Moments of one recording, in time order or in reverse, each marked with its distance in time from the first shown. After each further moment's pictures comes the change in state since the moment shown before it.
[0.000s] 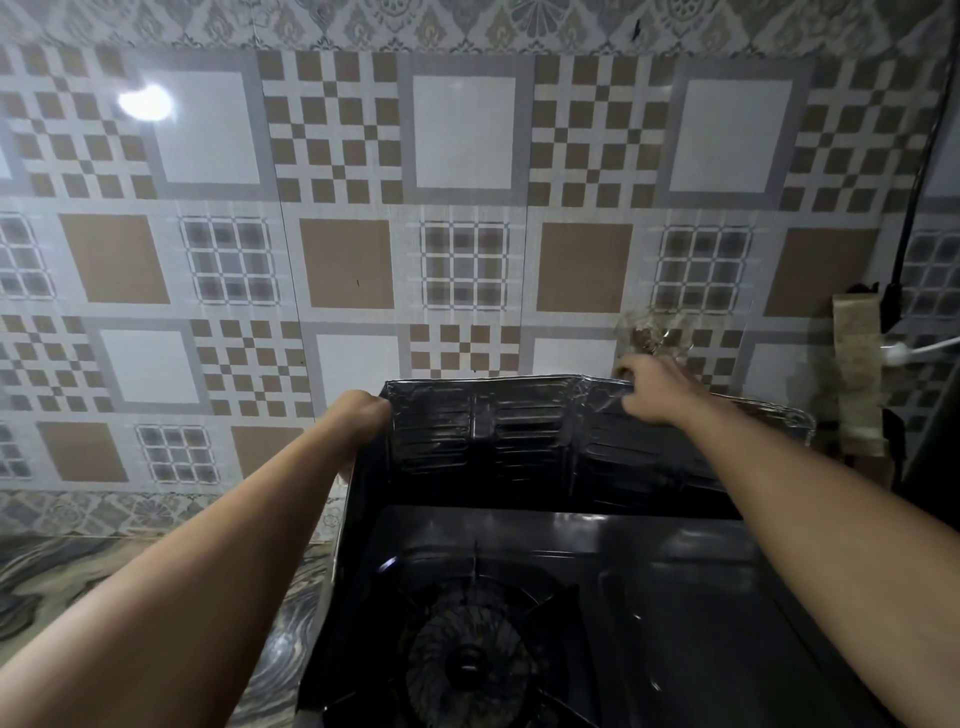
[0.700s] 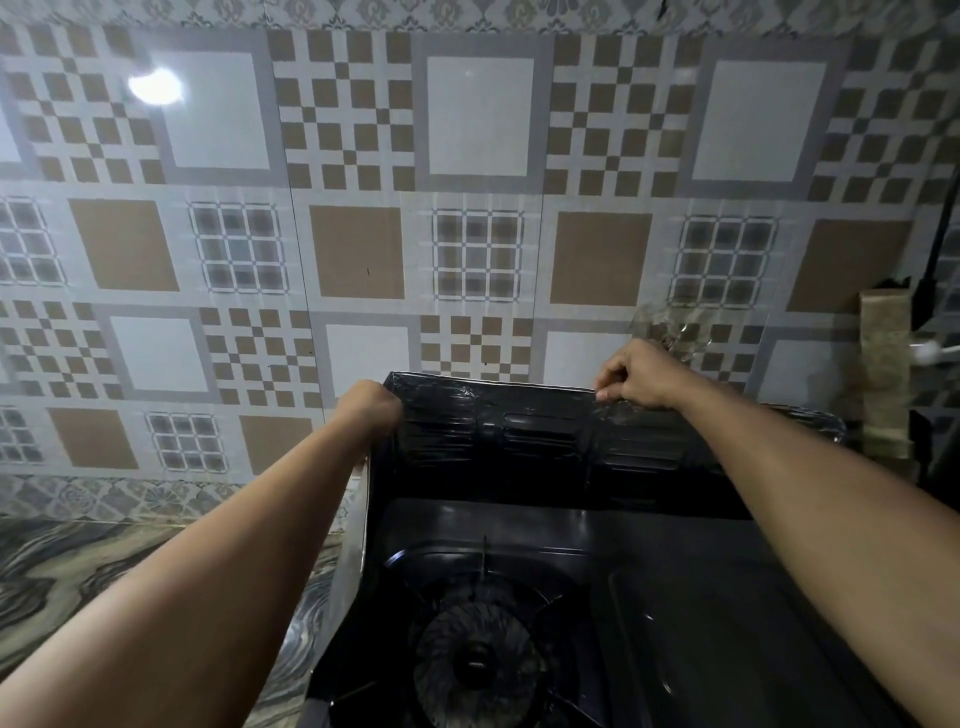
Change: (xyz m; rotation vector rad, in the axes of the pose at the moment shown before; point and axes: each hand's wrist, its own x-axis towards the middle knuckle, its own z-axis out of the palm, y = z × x) left_hand 0.011 -0.004 0.011 0.090 0.117 -0.026; right_hand 0.020 -0.017 0.002 0.215 -0.100 -0.251
